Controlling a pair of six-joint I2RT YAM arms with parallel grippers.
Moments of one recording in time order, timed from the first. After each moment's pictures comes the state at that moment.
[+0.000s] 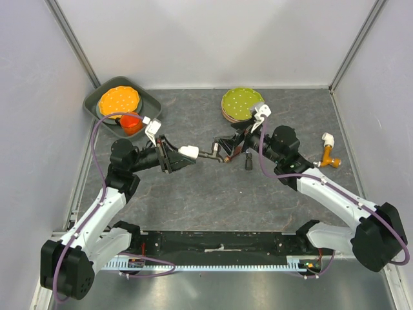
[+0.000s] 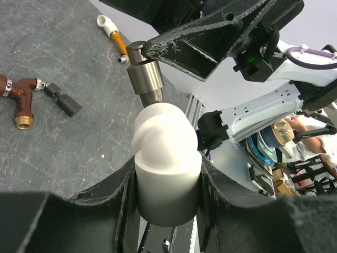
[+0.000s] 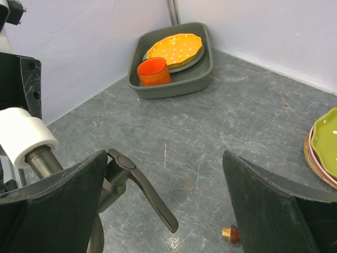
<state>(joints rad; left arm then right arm) -0.28 0.92 0.57 0.41 0.98 -0.75 0.59 1.17 0.78 0.42 -0.31 0.22</state>
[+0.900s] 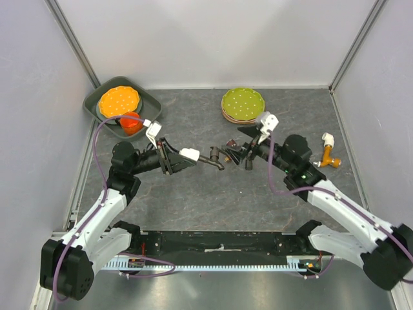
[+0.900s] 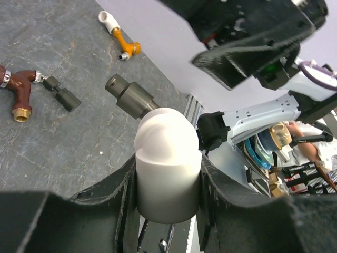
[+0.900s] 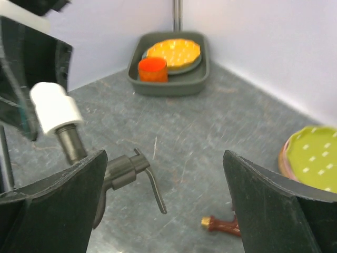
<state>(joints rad) -0.29 0.92 0.53 0.44 0.96 -0.78 0.60 1.05 0.74 0.33 -0.34 0.10</state>
